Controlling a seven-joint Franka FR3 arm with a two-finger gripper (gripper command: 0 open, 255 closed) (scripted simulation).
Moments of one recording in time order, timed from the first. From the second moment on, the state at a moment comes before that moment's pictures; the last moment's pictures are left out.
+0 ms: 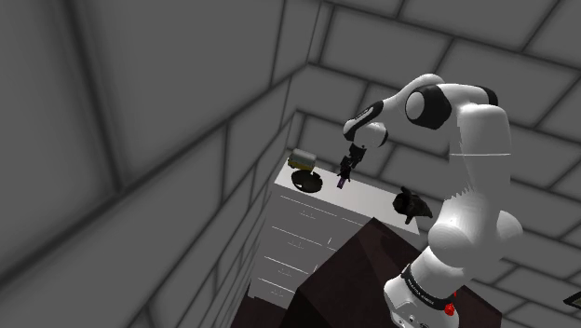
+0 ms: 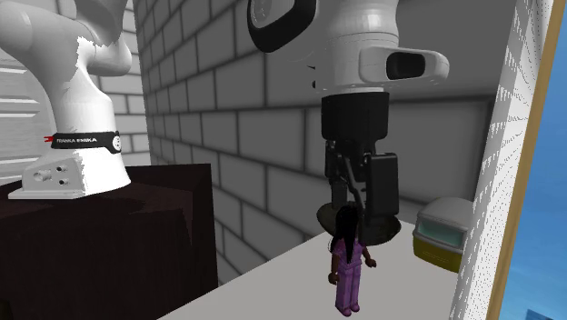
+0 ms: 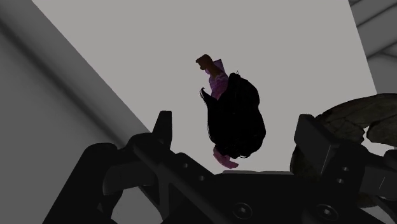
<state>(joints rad) -0.38 0.59 -0.29 -1.92 0.32 2.50 -0.78</state>
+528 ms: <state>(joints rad) -0.38 0.59 -0.29 -1.92 0.32 2.50 -0.78</state>
